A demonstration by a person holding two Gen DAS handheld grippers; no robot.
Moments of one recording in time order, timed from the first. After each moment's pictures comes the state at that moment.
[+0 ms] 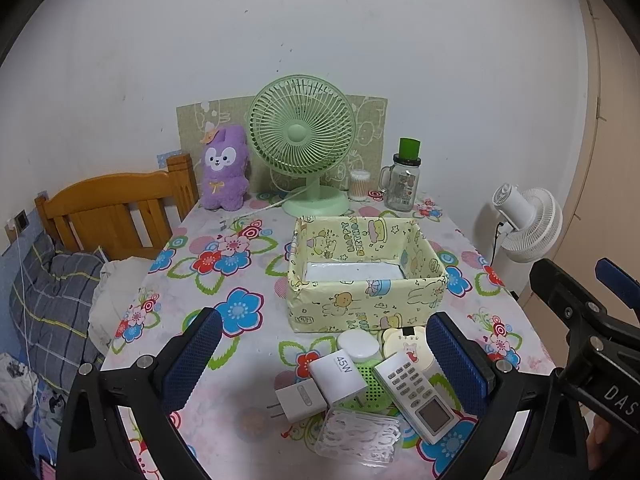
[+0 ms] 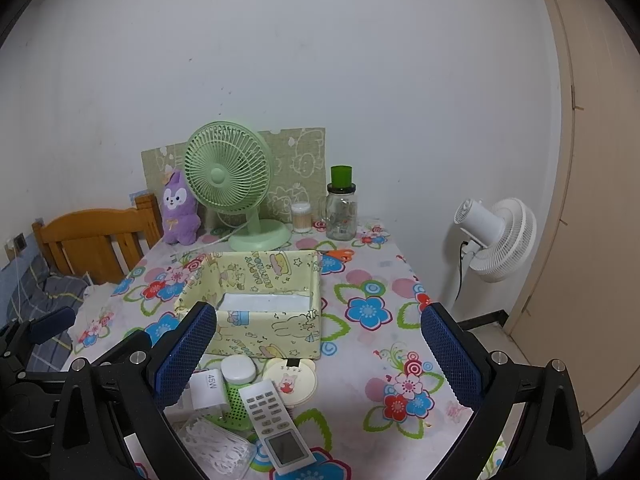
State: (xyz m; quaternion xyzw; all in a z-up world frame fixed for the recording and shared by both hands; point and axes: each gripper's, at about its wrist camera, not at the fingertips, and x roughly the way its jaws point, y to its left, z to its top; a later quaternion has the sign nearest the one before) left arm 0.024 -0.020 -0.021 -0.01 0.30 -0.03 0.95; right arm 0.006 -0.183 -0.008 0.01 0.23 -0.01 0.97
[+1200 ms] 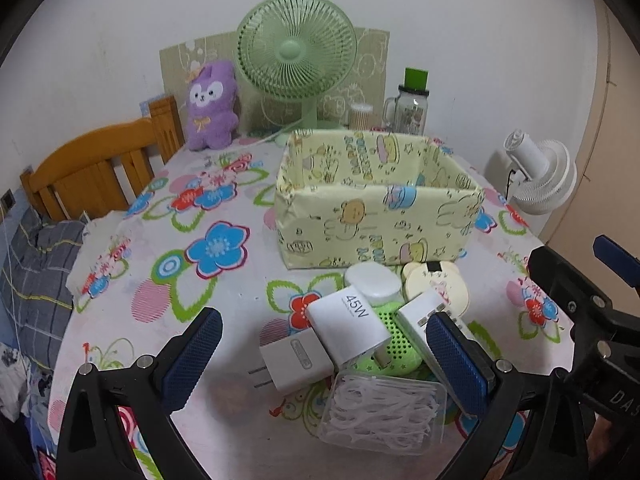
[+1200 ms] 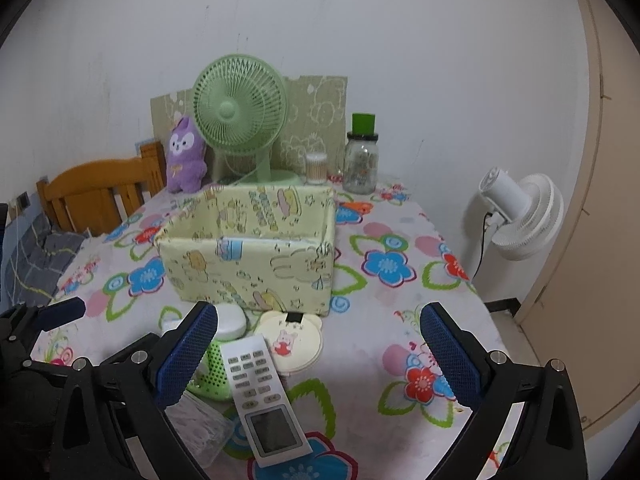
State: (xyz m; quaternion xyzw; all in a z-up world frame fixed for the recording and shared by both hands) left arm 0.051 -0.023 -0.110 0.01 0.38 -0.04 0.92; right arm 0.034 -0.178 -0.091 -0.02 0.28 0.02 0.96
